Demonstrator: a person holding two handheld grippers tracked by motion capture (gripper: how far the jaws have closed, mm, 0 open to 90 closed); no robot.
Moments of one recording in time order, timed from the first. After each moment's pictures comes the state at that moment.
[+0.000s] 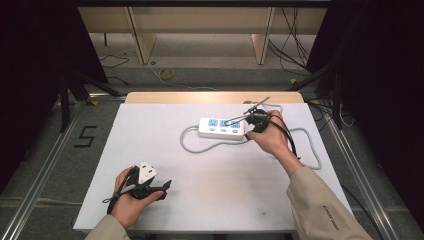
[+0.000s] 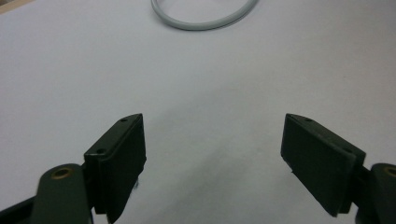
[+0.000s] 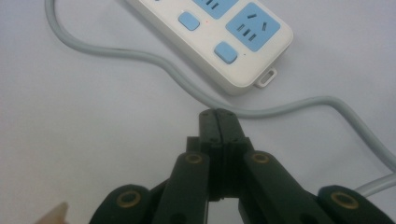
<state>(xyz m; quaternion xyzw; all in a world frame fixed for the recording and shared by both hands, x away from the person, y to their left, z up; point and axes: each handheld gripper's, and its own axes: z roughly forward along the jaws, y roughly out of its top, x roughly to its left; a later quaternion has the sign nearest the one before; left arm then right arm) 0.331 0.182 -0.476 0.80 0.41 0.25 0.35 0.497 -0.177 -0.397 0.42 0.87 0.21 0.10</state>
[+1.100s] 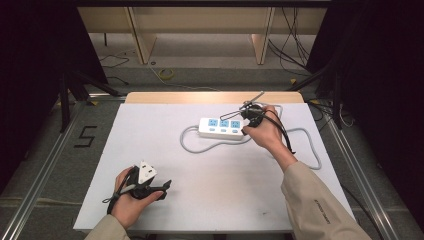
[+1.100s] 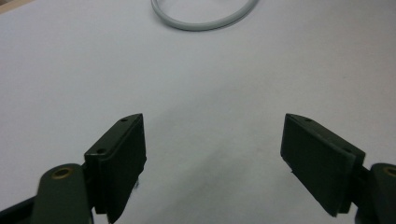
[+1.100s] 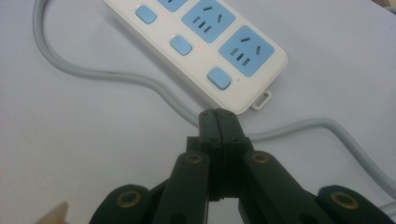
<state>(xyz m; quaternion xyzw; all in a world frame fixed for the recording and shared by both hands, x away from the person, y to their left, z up) 0.331 0.182 -0.476 0.80 0.41 0.25 0.35 0.515 -0.164 -0.397 0.43 0.87 0.21 0.11</state>
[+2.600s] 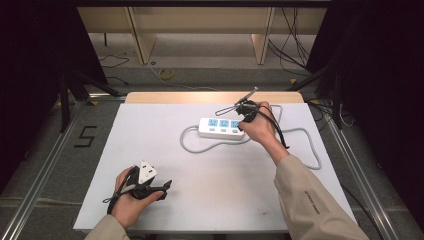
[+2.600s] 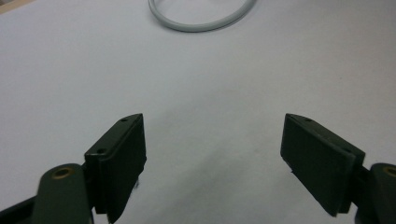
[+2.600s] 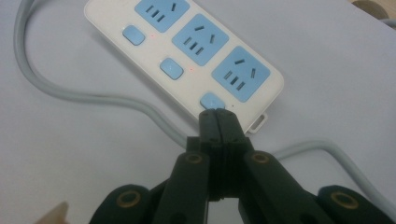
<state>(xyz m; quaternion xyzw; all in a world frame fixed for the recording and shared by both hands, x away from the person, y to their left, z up) 0.331 0.181 -0.475 0.80 0.41 0.25 0.35 0.535 -0.152 -0.400 0.44 0.87 0.20 0.11</state>
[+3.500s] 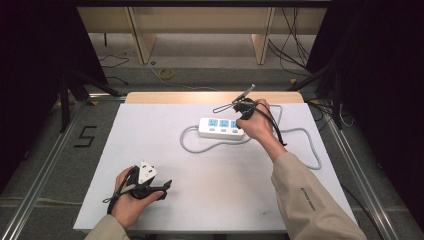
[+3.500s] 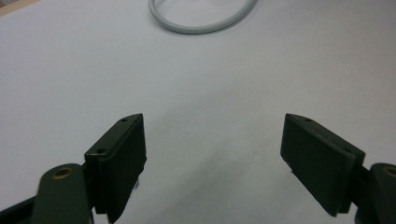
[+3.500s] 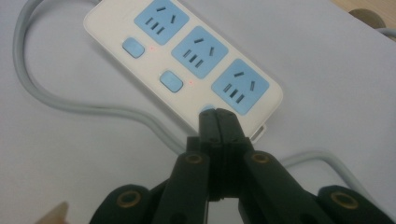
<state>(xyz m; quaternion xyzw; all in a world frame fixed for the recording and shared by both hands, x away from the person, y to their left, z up) 0.331 0.181 -0.475 0.80 0.41 0.25 0.36 0.543 -0.145 -0.397 0.44 0.87 0.19 0.12</state>
